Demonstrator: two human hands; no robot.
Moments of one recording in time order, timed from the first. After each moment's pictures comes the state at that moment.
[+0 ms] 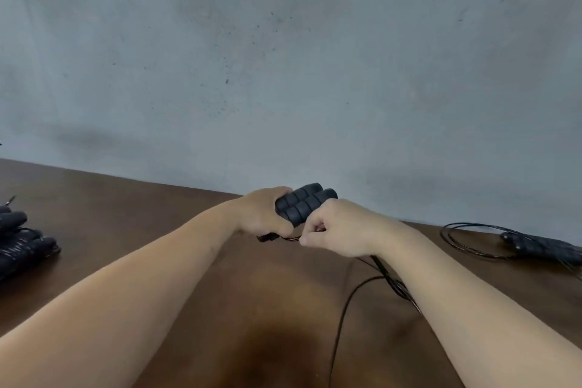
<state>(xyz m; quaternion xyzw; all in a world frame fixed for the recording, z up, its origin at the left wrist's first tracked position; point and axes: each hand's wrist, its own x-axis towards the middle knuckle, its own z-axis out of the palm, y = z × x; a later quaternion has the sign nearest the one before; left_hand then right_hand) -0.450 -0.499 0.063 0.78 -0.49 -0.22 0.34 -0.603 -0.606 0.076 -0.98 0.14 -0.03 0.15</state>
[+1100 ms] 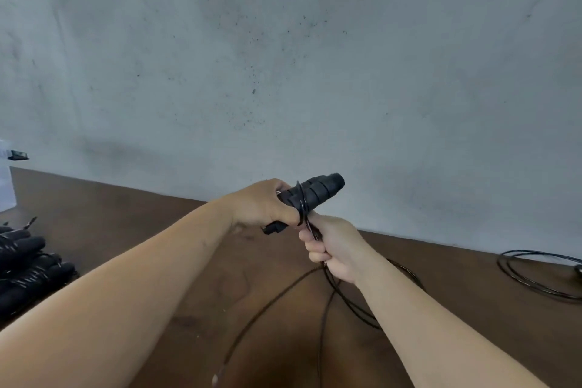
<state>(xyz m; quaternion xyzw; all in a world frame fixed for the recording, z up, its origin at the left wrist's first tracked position) -0.366 -0.496 0.086 0.78 -0.44 -0.22 0.39 -0.477 -0.619 0.029 -0.64 0.19 -0.12 0.74</state>
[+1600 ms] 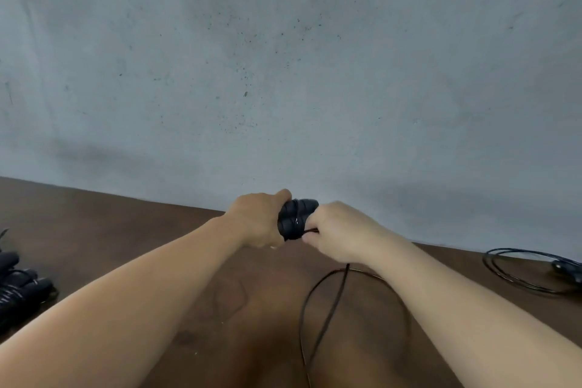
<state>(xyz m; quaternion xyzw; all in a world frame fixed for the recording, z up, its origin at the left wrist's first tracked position) -0.347 -0.505 0.069 0.86 -0.51 0.05 0.08 -0.486 -0.609 0.077 -0.98 0.16 -0.07 0.04</state>
